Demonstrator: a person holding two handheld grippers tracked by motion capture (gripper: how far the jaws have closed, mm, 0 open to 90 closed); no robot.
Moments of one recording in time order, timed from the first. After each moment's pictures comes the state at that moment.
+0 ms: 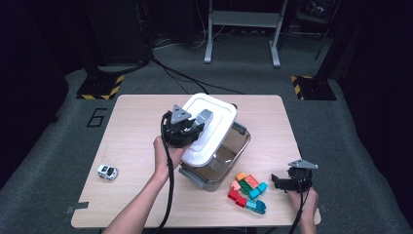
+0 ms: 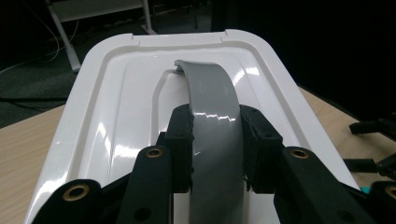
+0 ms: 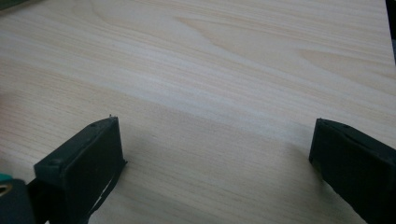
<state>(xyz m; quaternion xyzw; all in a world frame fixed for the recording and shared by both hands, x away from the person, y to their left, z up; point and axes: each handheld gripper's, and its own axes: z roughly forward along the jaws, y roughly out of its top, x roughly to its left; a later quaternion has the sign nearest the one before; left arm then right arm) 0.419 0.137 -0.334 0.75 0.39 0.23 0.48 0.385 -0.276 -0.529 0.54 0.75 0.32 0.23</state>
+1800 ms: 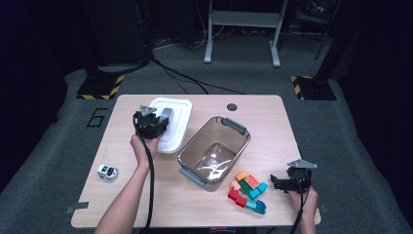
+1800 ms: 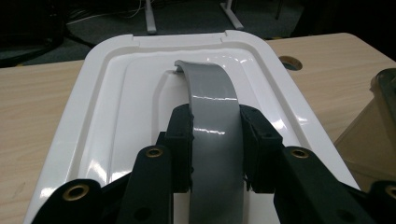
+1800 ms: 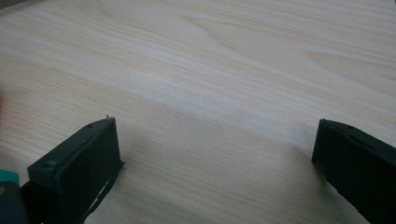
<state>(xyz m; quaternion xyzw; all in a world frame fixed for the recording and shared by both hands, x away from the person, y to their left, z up) 0.487 0.227 -0.414 0.69 0.53 0.26 0.42 0.386 -0.274 -0.530 0.53 0.75 0.32 0.23</state>
